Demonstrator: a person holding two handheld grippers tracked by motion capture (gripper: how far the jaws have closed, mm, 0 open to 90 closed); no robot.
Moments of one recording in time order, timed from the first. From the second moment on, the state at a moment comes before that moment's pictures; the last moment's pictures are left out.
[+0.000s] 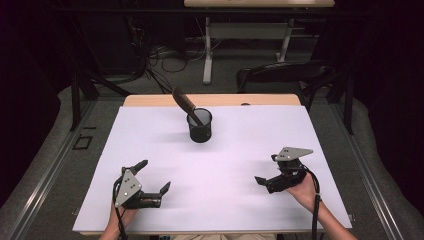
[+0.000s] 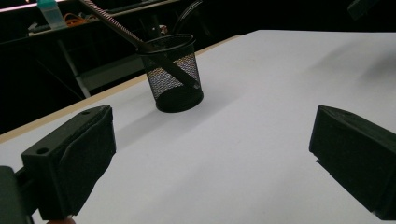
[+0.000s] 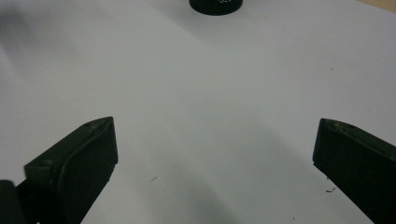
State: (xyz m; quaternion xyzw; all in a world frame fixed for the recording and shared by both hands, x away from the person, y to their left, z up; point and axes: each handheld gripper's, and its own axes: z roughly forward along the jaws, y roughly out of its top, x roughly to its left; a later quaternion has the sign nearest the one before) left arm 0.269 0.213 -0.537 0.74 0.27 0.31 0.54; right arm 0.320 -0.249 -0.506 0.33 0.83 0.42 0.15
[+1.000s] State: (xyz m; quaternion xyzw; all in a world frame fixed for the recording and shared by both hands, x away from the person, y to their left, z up) left arm 0.269 0.214 -0.539 0.74 0.28 0.31 0.53; right arm 0.273 -0.270 -0.516 0.34 0.81 0.44 0.21
